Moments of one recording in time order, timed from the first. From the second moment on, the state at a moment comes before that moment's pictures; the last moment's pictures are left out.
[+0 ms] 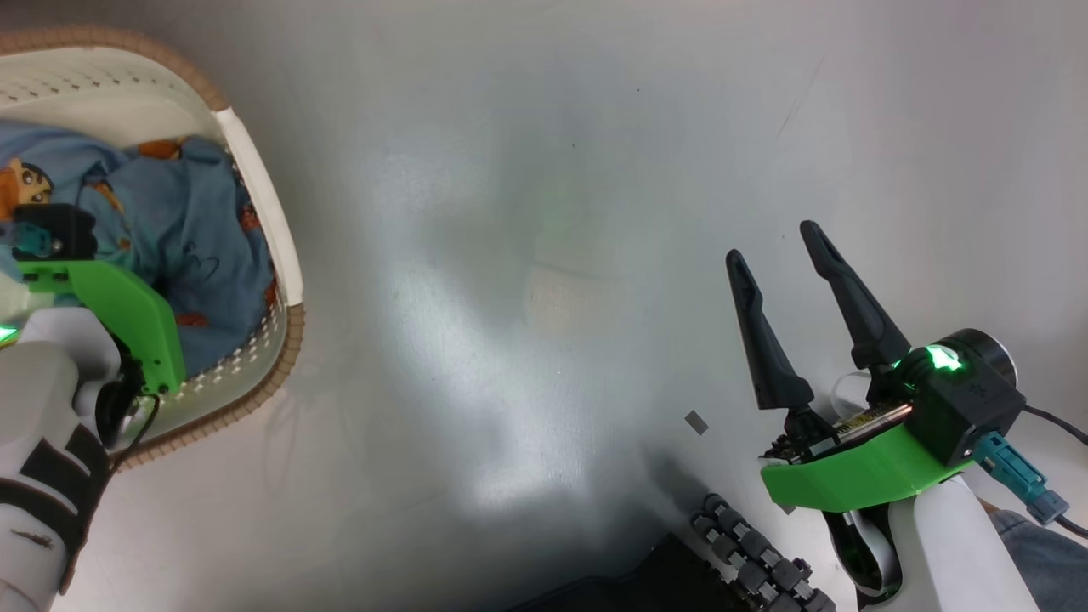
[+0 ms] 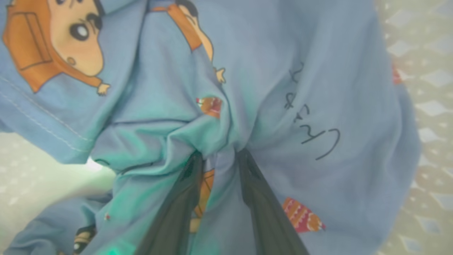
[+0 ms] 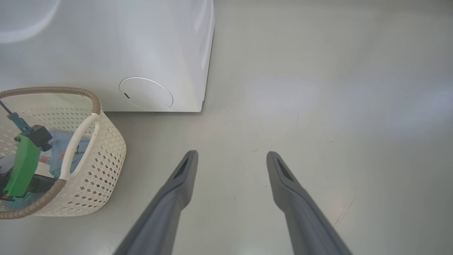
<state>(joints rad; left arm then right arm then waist) -1.03 0.36 -0.91 1.16 -0.94 -0.13 0.08 -0.26 -0.05 0.14 -0.06 0.15 0.13 -0.26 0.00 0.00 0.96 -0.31</state>
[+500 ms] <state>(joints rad) -1.05 0.33 -0.97 1.21 -0.94 -0.13 0.02 -0.26 -0.05 0.12 -0.08 0.13 0.13 -0.26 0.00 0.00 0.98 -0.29</state>
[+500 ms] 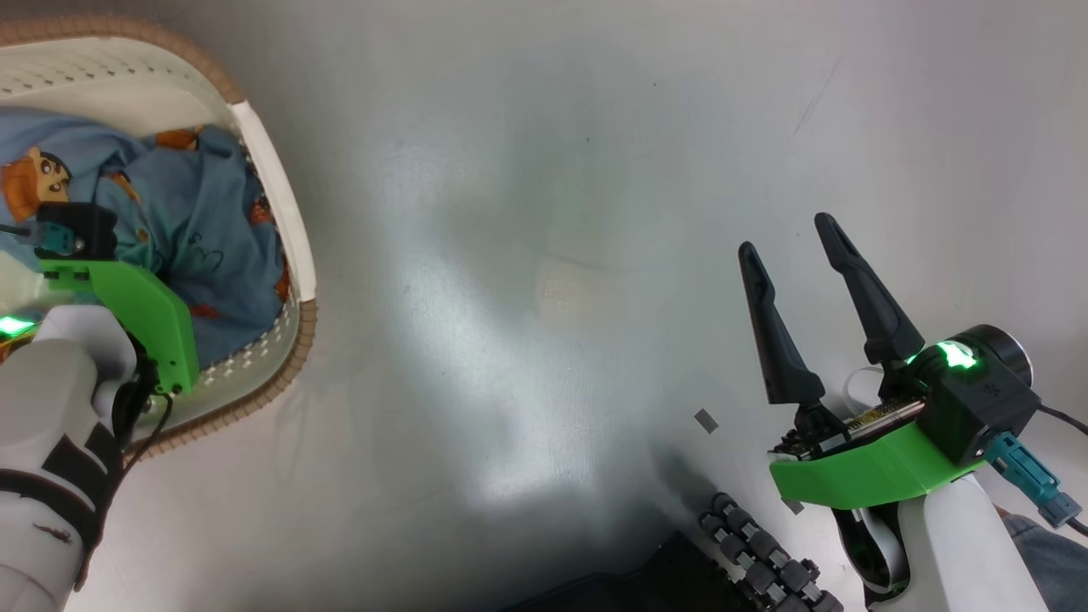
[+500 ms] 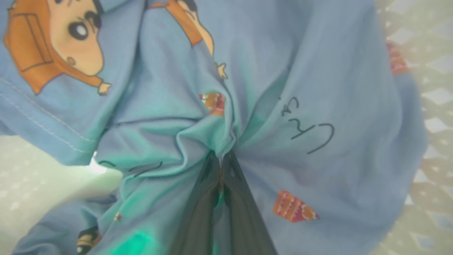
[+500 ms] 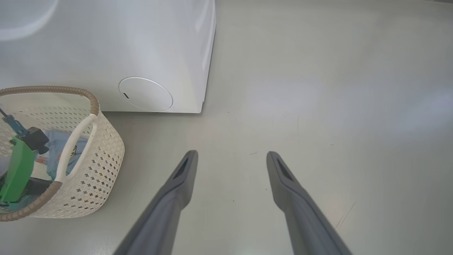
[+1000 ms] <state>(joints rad) -1.06 0.34 -0.93 1.19 -1.03 -0.13 -0.12 -0.29 -0.05 0.13 -0.06 0.12 0.13 -0.26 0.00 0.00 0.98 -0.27</state>
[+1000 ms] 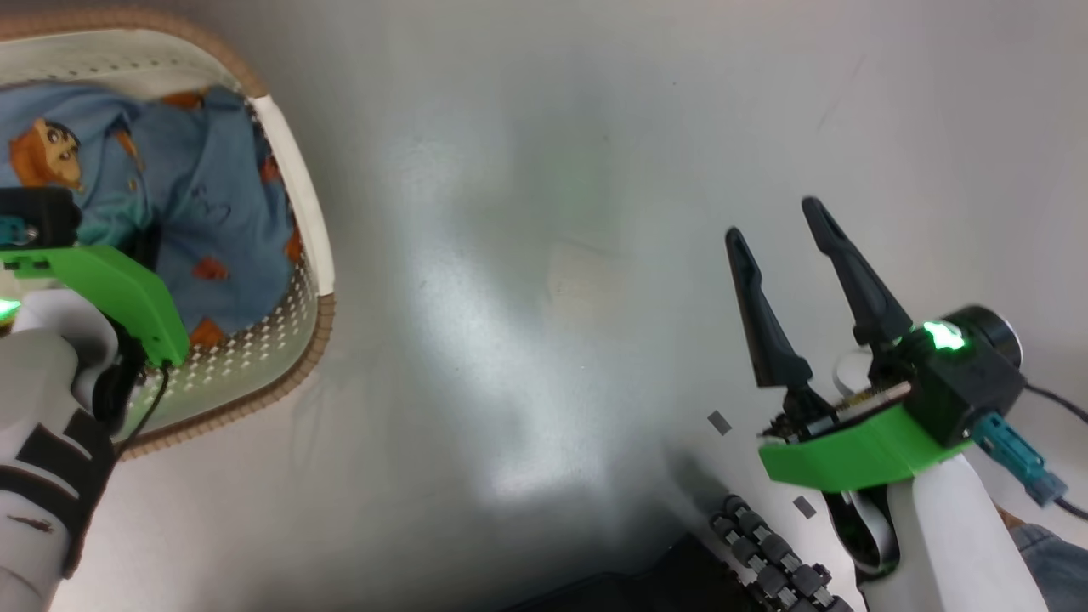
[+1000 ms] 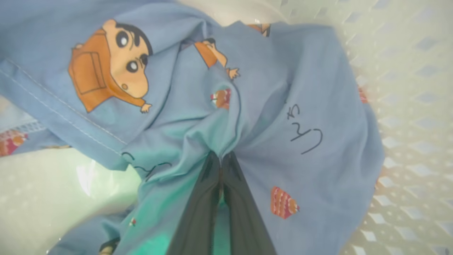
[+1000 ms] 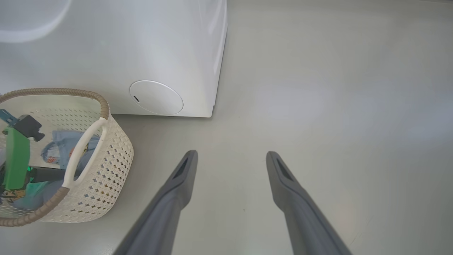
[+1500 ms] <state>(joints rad) -0.97 0.38 -0.83 1.00 -1.06 -0.13 -0.25 -0.36 -0.05 0.11 0.02 0.11 0.13 -0.26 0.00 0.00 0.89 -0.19</state>
